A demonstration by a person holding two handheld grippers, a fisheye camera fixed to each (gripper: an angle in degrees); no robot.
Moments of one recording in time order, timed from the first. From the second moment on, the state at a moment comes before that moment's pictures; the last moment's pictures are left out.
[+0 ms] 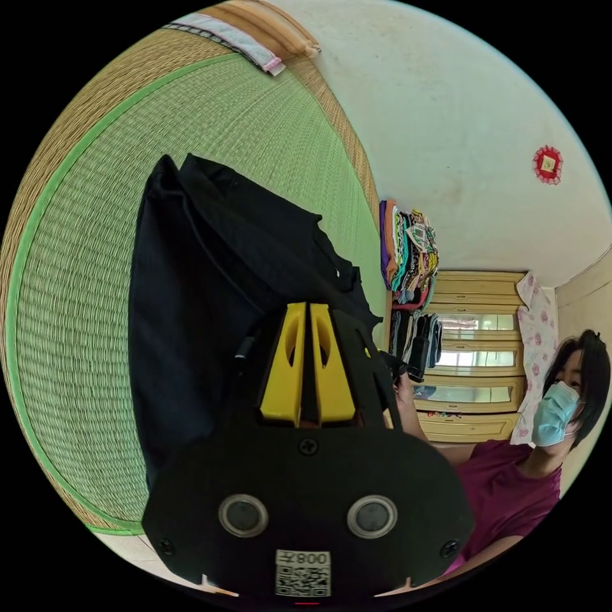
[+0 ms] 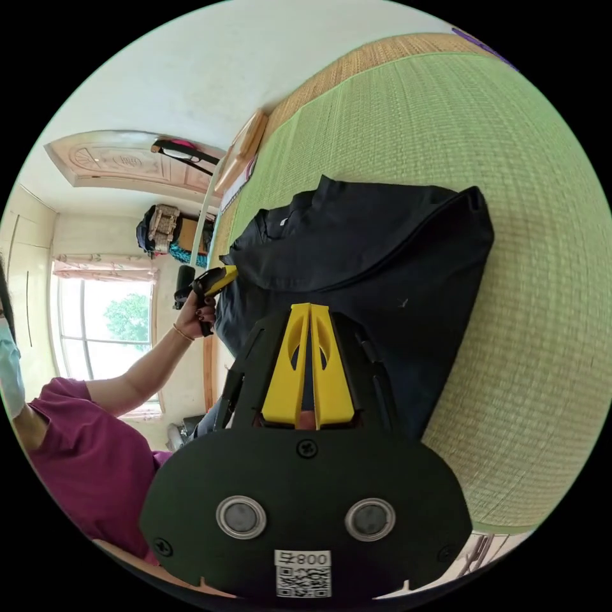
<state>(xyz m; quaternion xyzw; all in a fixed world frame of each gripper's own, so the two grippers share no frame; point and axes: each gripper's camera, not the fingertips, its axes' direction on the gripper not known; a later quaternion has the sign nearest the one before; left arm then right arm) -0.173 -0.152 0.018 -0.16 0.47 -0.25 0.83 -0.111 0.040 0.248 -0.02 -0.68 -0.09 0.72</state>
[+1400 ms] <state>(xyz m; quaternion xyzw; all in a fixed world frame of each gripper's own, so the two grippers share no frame) -0.047 -0.175 0.082 -0.13 0.41 -0.17 0.88 -0.220 -0.006 0.085 0.08 -0.59 -0.17 0.78</state>
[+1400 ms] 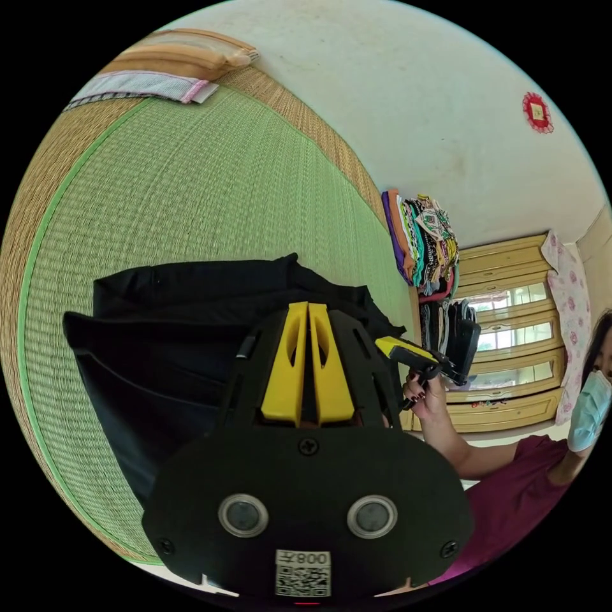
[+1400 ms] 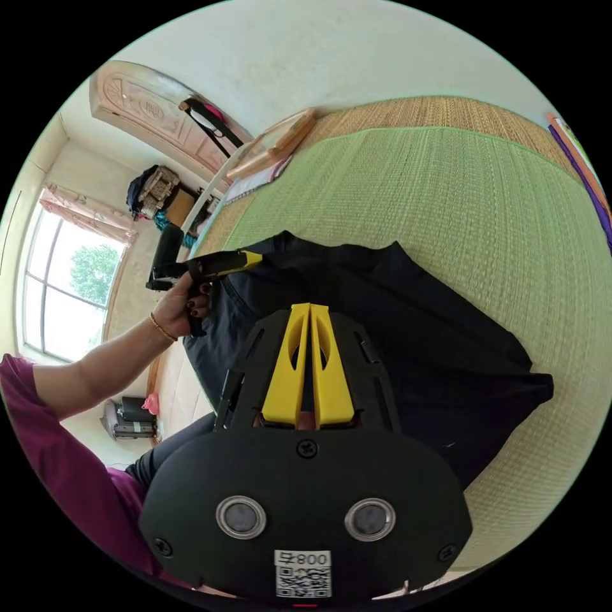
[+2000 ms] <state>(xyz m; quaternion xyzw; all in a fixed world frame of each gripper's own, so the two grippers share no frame) 0.016 -0.215 0.076 -0.13 0.33 -0.06 0.93 -0.220 -0.026 0.028 0.16 -0.44 -0.19 0.86</state>
